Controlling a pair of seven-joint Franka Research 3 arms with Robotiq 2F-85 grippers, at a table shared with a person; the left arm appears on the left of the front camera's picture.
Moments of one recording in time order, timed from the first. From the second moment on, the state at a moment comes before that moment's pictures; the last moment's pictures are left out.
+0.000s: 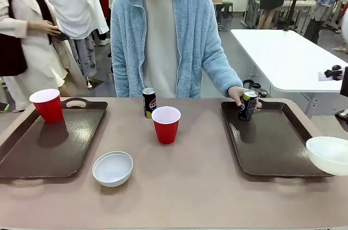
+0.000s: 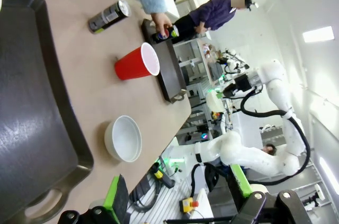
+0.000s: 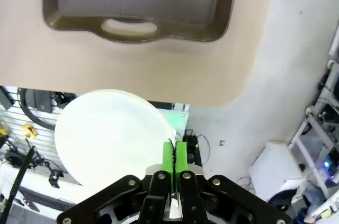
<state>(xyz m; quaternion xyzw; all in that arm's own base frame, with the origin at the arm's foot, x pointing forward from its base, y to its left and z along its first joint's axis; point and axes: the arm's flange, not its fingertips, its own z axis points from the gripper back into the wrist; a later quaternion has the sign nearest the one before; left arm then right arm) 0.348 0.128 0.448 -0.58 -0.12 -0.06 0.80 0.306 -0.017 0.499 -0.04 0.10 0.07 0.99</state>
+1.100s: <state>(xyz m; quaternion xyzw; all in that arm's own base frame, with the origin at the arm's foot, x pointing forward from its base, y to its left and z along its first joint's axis) 0.348 0.128 0.448 -0.58 -0.12 -0.06 0.80 0.452 0.017 0.394 -0.03 0.00 0.10 0.99</state>
